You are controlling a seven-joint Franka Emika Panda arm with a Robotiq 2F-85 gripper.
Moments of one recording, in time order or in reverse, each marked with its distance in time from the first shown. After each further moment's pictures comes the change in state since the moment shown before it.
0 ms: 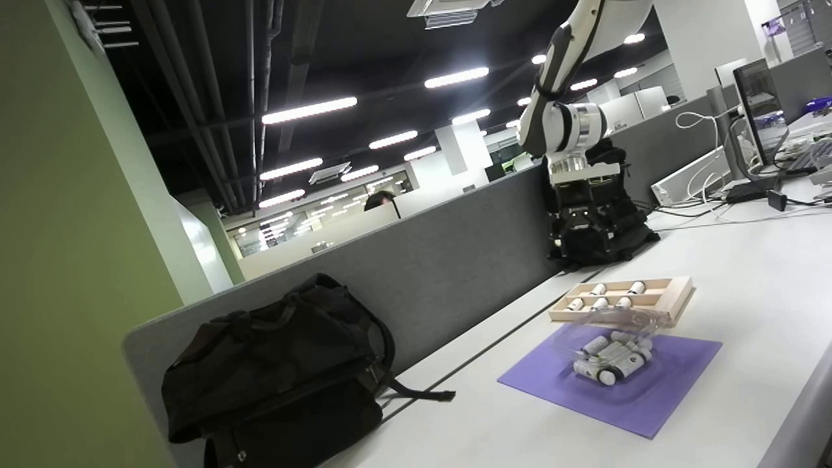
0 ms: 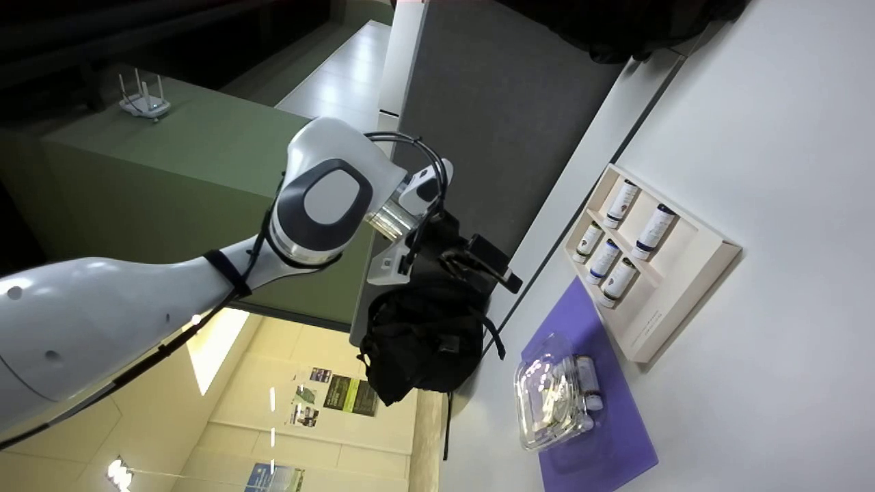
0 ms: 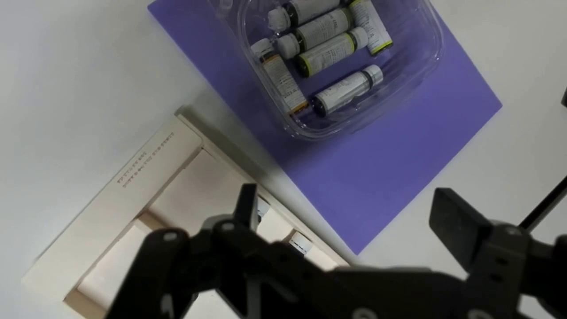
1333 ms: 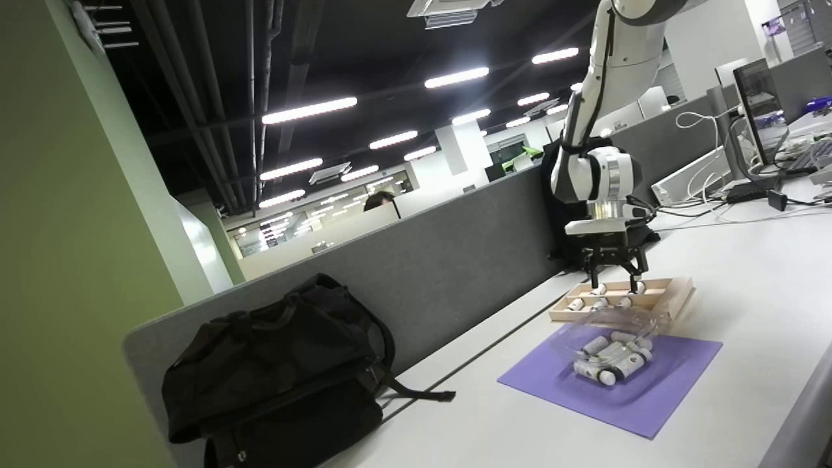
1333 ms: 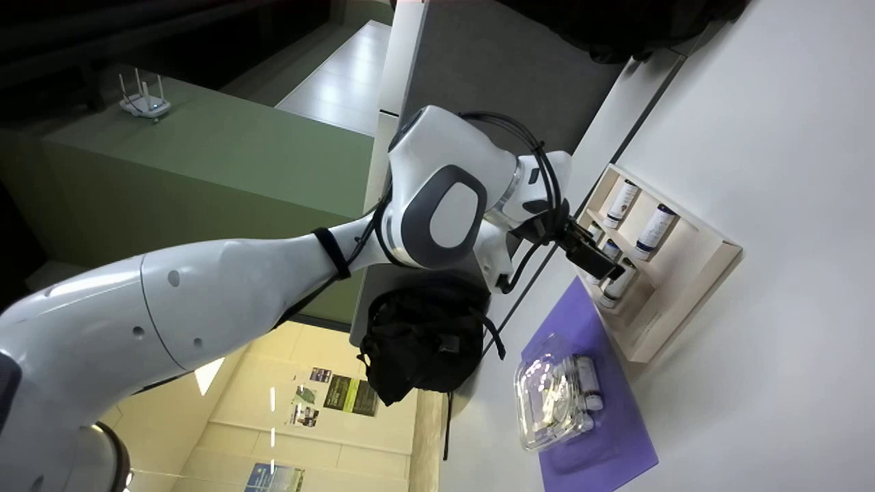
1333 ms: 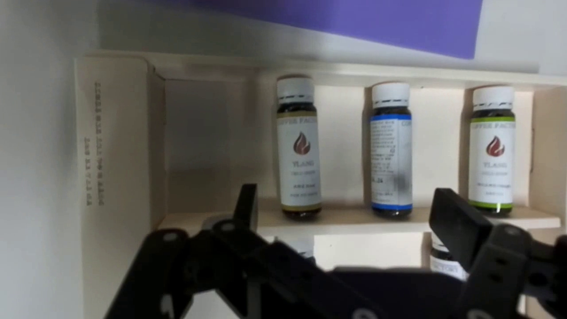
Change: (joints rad) arm -0.018 0.249 -0.061 0.009 0.218 0.376 0.418
